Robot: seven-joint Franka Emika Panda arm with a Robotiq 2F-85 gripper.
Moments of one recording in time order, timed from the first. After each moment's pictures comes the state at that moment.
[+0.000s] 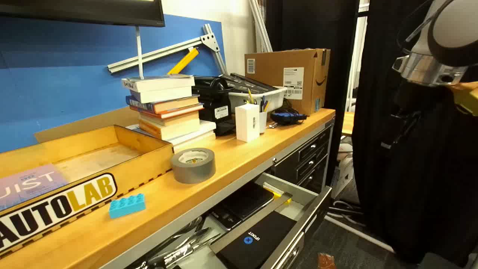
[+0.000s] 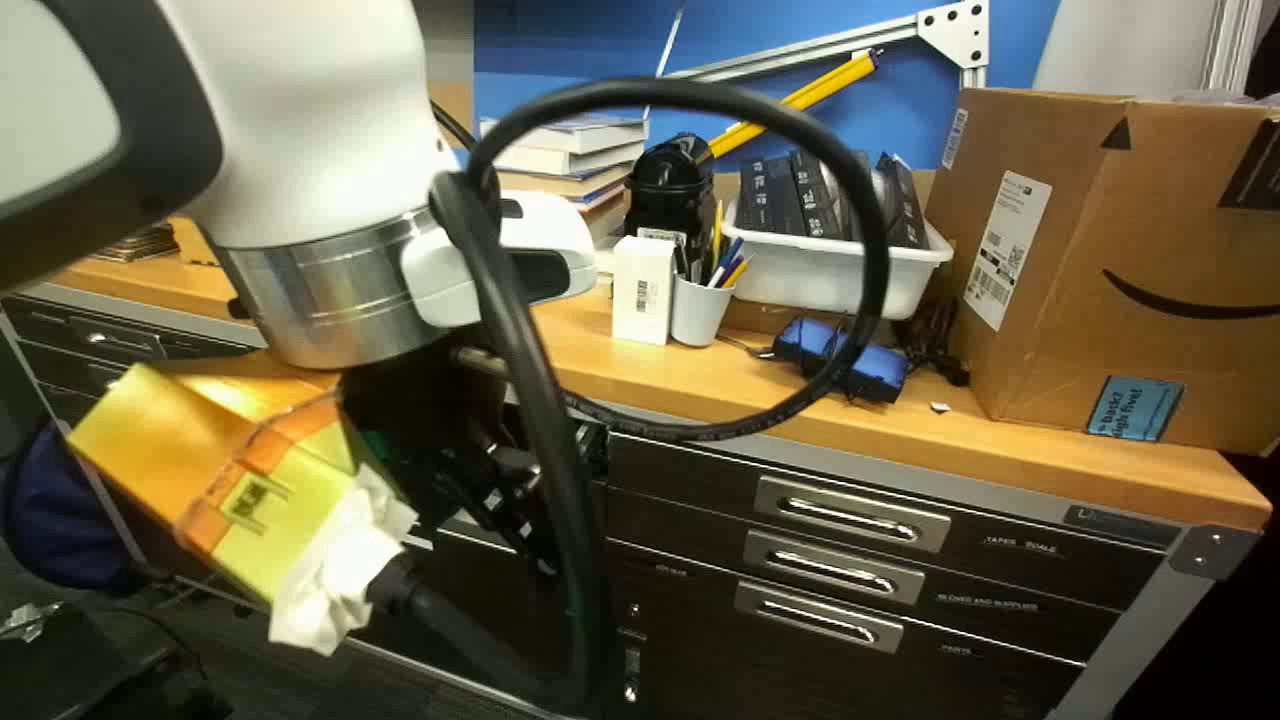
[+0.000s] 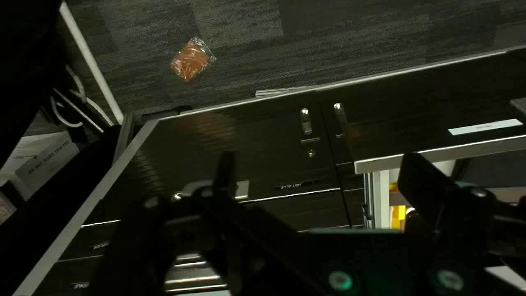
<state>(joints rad) -0.23 -0.66 -0.35 -2.79 -0.27 2.36 -0.39</state>
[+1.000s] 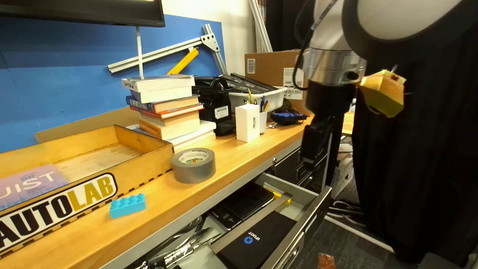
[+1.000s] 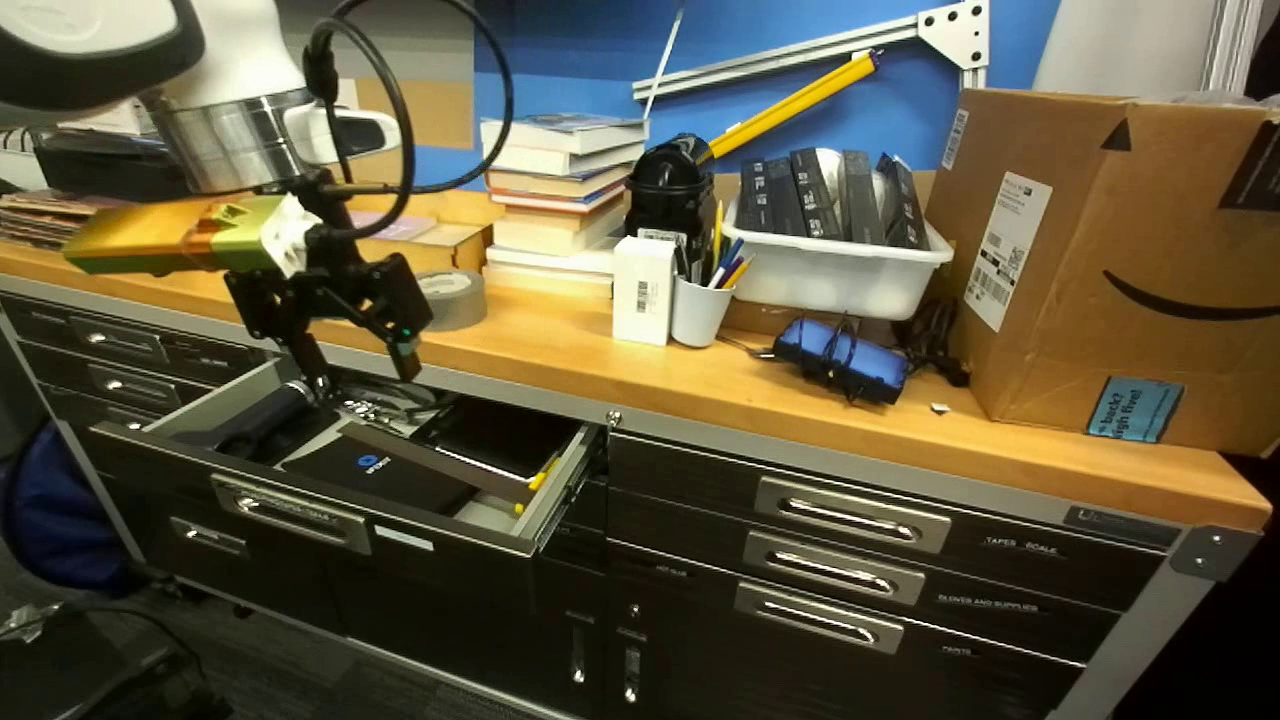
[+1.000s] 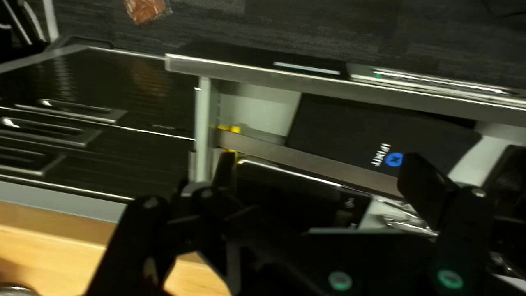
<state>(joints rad) 0.07 -0.58 0.04 -2.71 -0.15 2.27 -0.20</state>
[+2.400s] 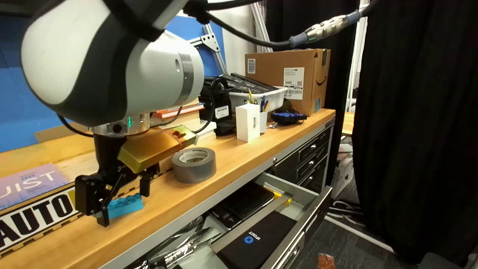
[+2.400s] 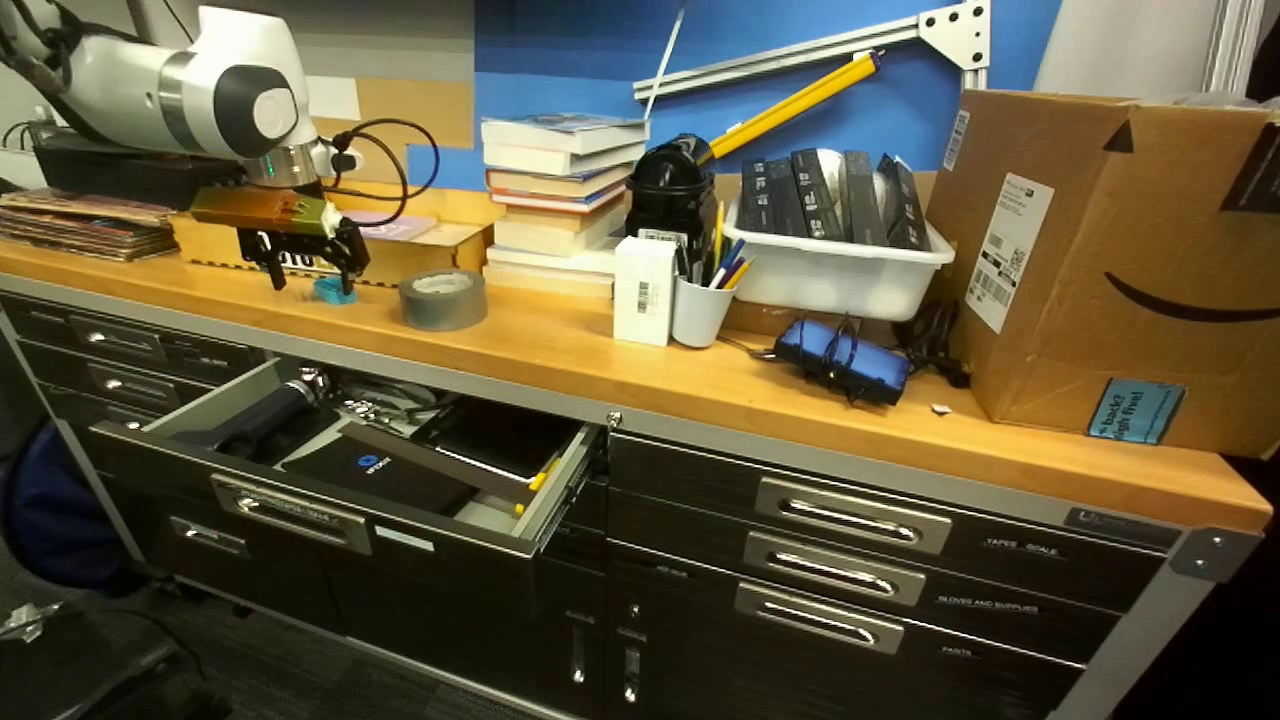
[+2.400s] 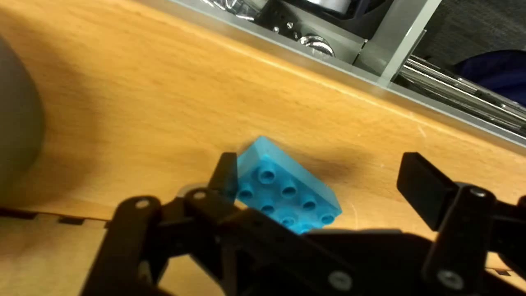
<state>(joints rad) 0.32 0.31 0.28 -1.91 -0.02 2.39 -0.05</state>
